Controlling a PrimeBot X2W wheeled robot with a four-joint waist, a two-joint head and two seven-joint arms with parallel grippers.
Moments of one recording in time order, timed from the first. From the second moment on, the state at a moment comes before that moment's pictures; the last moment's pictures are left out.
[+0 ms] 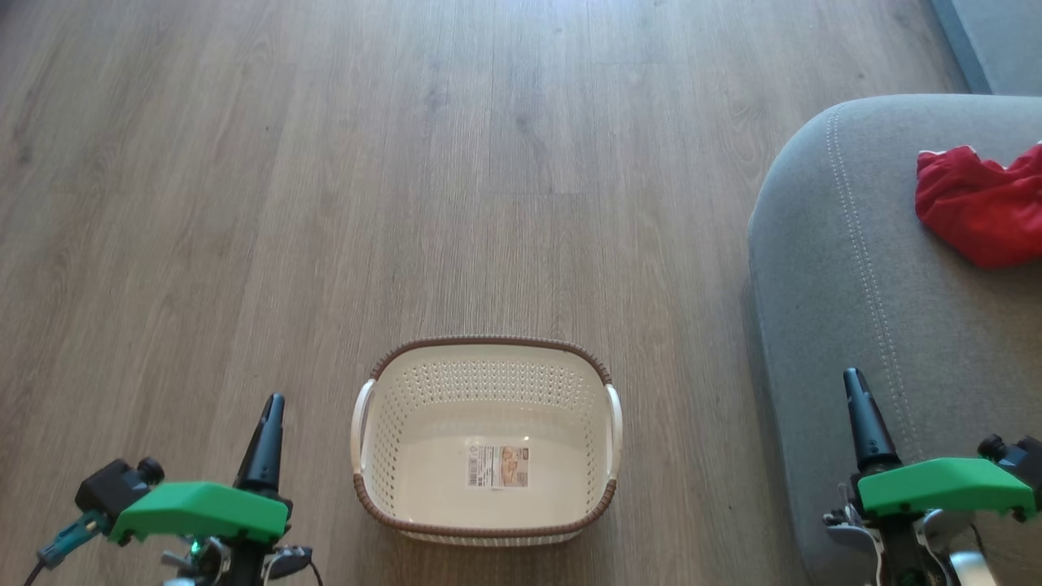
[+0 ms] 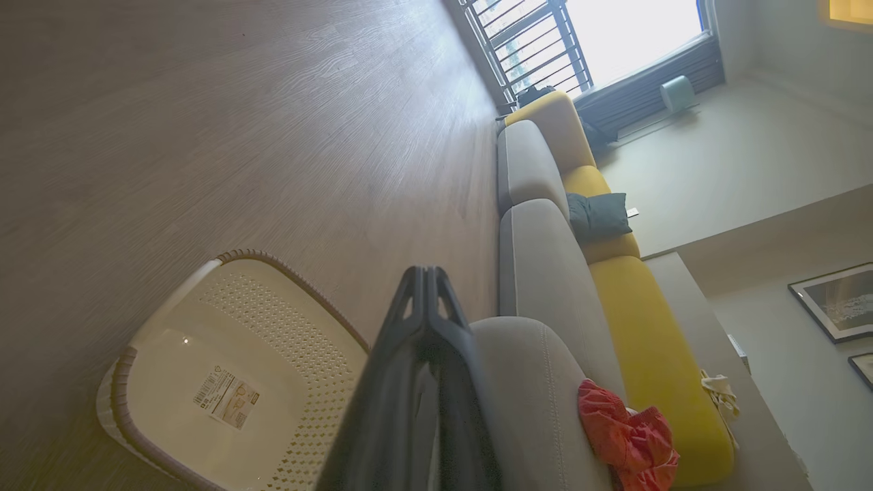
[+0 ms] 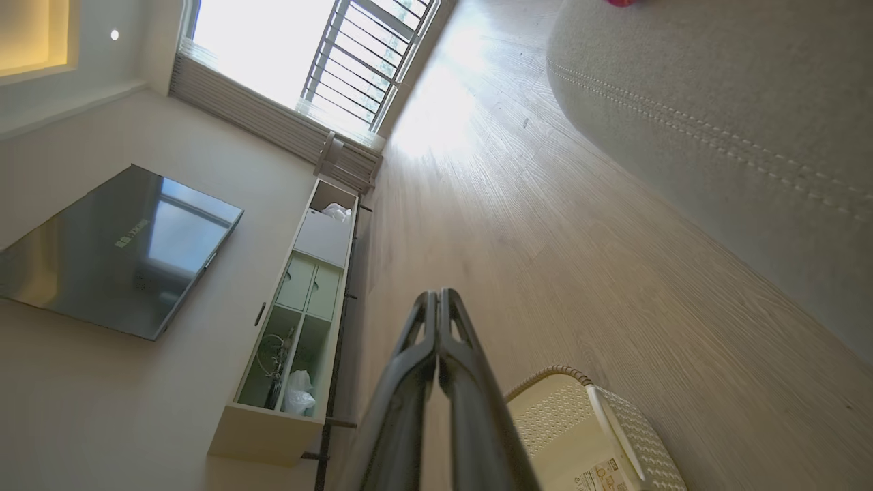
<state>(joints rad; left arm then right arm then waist) -0.02 0.05 0.00 0.29 -1.09 -0.09 -0.03 0.00 -0.05 -0.06 0.24 1.11 0.13 -0.05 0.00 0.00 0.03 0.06</state>
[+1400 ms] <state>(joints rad) -0.05 0.05 0.06 0.28 -1.53 -0.12 0.08 -0.04 -0.05 -0.10 0.27 1.54 0.13 0.07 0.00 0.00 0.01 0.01</state>
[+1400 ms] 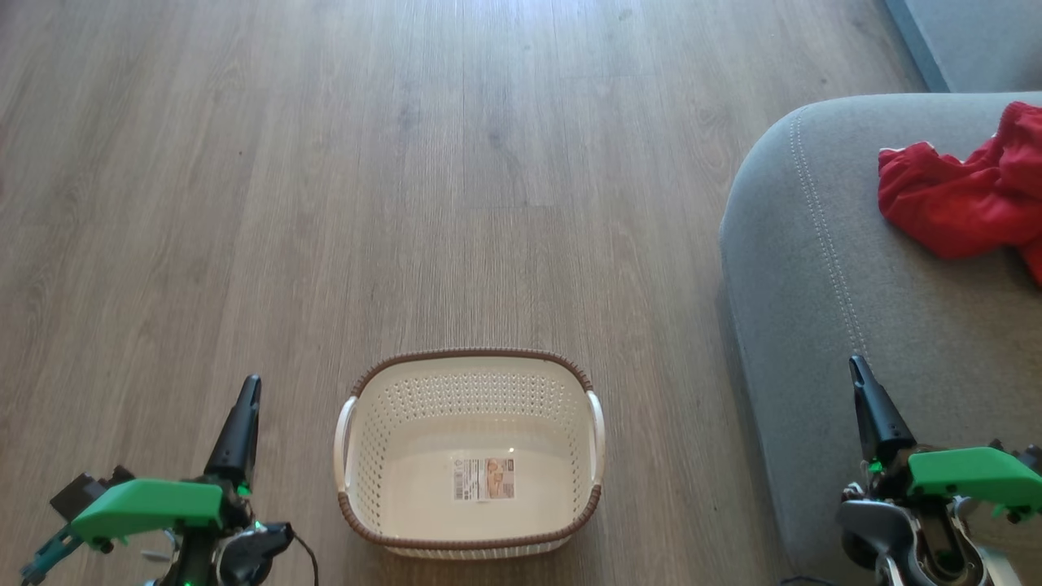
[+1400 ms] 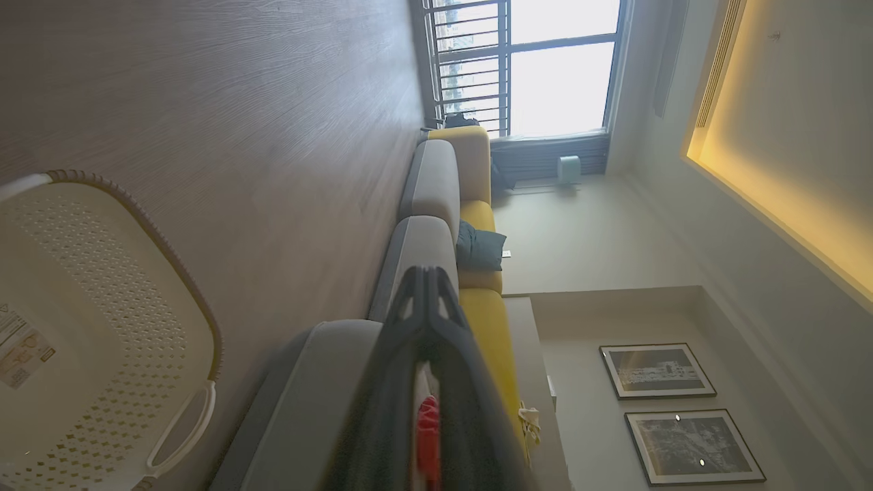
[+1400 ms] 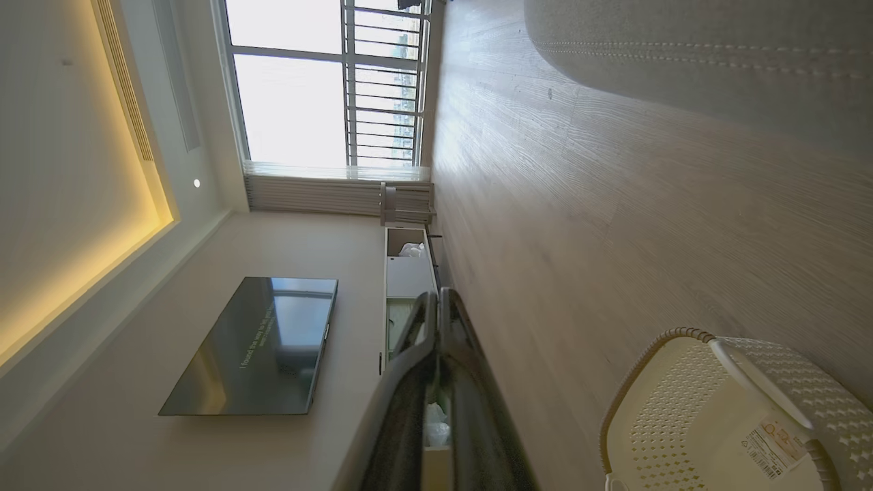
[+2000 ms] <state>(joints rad) -0.06 0.05 0.07 0.28 -1.61 -0.12 0.10 -0.06 -0.05 -0.11 0.28 1.62 0.13 0.09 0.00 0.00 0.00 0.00</state>
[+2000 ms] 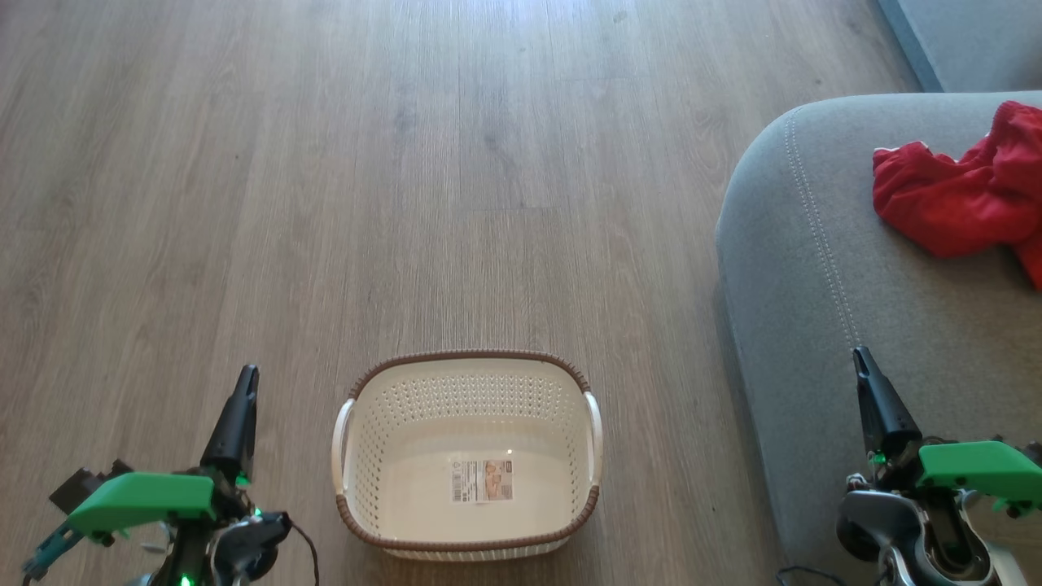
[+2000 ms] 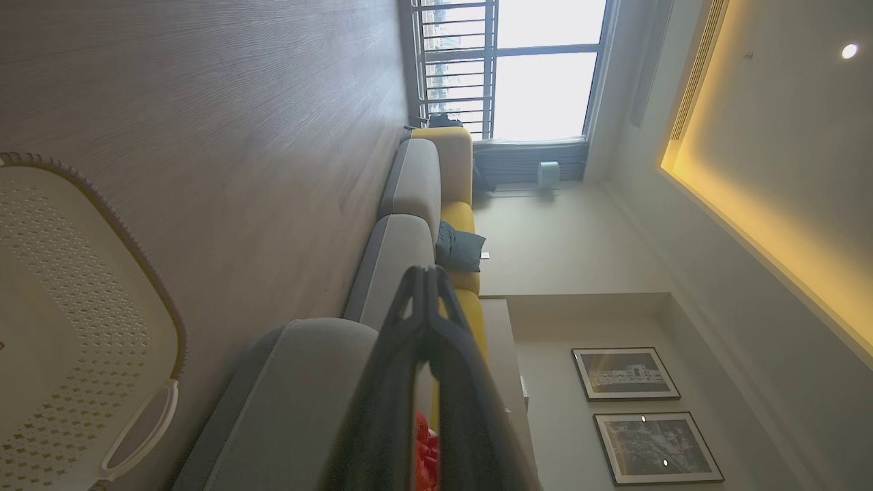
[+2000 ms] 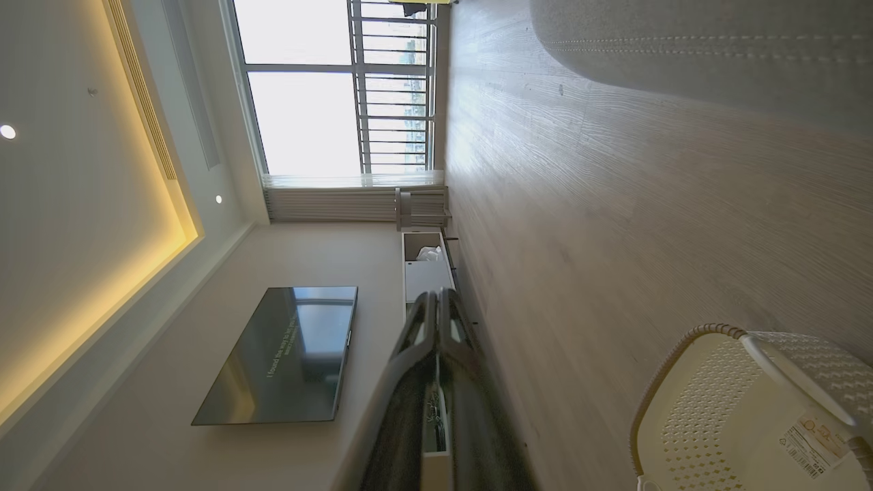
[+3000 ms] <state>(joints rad) -0.06 0.05 0.07 0.28 -1.61 -0.12 0.11 -0.06 -0.05 -0.12 0.28 1.62 0.13 0.10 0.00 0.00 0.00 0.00</state>
